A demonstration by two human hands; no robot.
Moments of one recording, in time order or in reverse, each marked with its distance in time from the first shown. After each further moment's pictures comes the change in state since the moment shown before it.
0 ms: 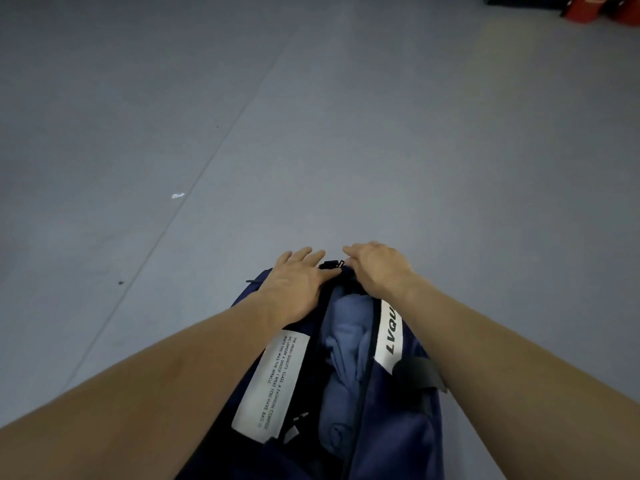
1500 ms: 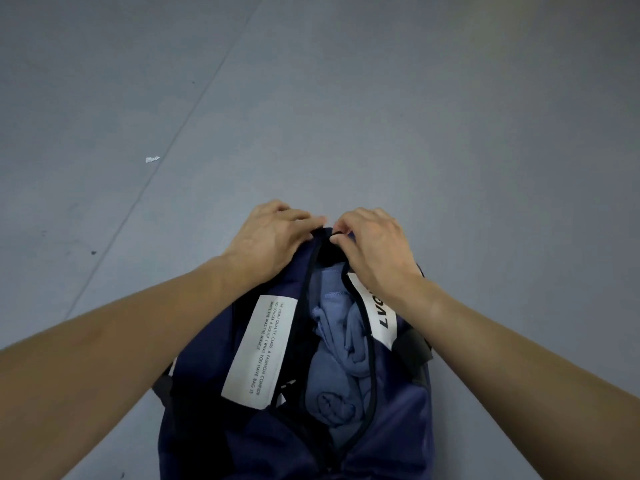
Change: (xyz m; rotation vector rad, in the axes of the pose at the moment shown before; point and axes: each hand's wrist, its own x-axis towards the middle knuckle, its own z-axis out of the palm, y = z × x) left_hand 0.004 -0.025 0.014 -0.160 0.433 0.166; right_hand -0.051 -0.002 0.015 0.237 0.467 -0.188
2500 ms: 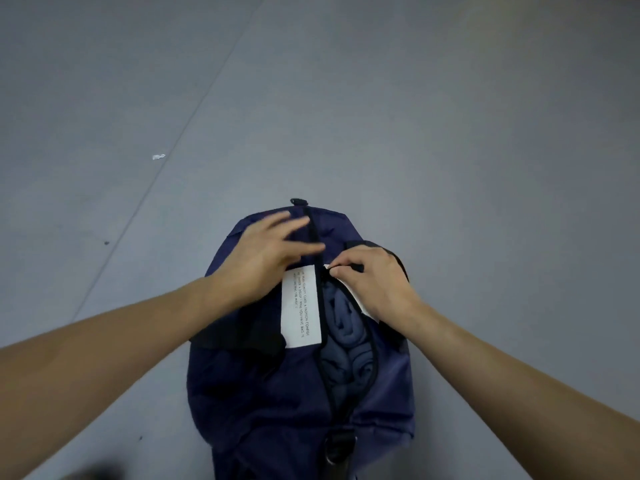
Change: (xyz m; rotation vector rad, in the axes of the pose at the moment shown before) left_hand -0.049 0.028 -0.023 -0.113 -0.032 0.014; right_hand -0.057 -0.011 -0.015 0.393 -0.215 0.296
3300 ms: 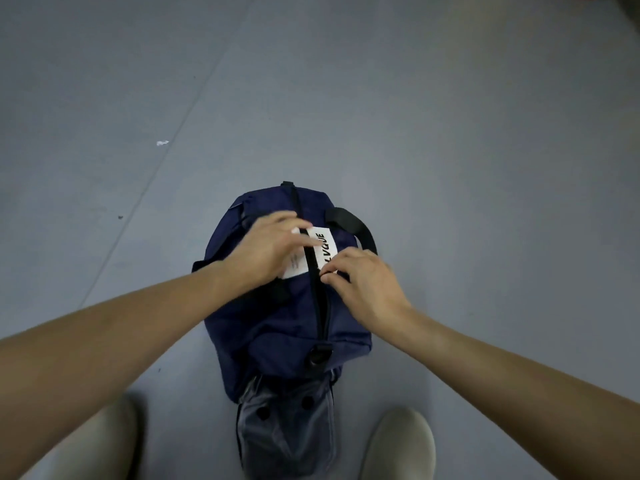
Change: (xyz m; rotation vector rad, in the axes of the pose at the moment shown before) left_hand -0.035 0.062 -0.031 0.007 -0.021 0.086; right_hand -0.119 -0.057 -0.037 -0.260 -0.035 -0.122
